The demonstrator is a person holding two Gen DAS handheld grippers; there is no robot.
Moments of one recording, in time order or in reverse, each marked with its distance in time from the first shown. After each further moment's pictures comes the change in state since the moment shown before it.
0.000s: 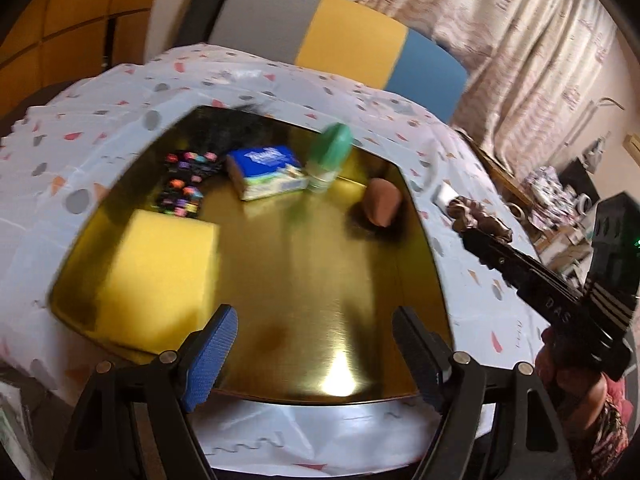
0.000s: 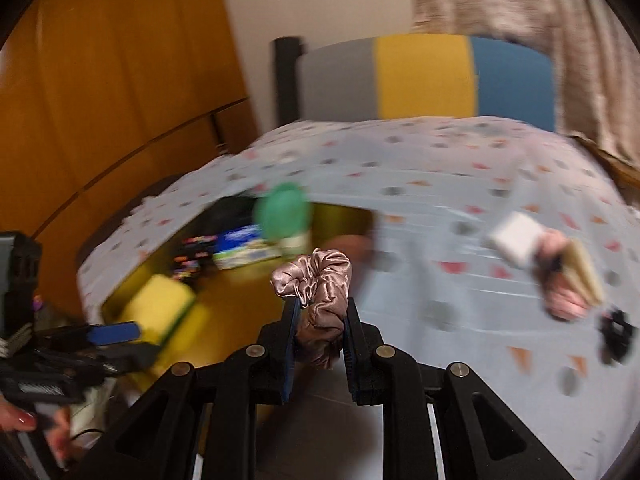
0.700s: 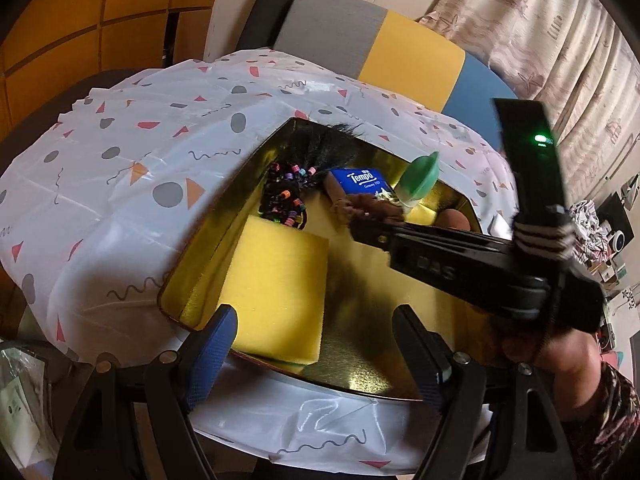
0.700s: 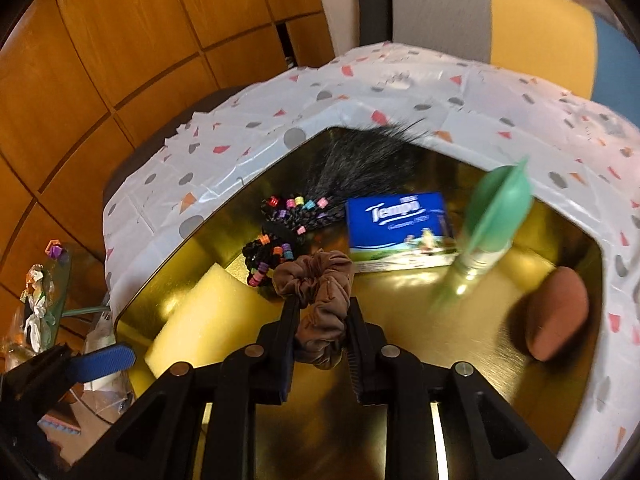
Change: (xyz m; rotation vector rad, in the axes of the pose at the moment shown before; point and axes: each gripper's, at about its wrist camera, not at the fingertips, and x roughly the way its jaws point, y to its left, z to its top) left arm -0.021 0.054 0.003 -0.103 -0.031 0.124; right arm 0.144 0.109 0.036 -0.134 0.312 0.153
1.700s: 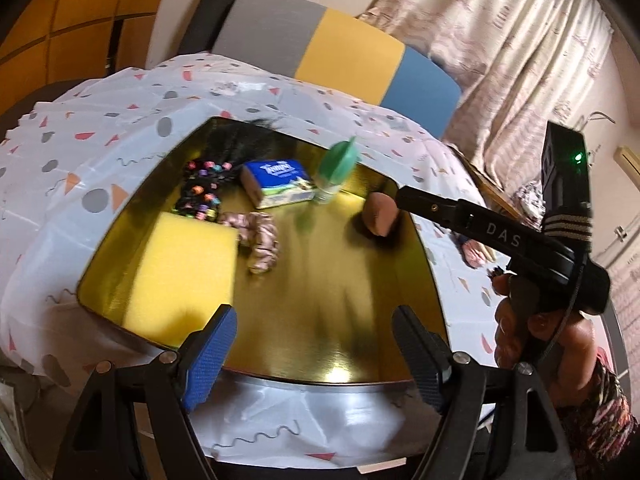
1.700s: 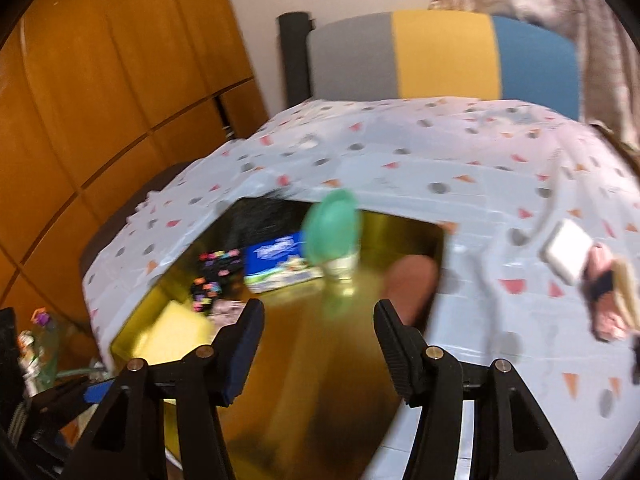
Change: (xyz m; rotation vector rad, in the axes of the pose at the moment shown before) left arm -0.002 -0.039 -0.014 0.099 -0.002 -0.208; right arm -0.106 -0.064 -0.039 0.190 -0.234 -0.160
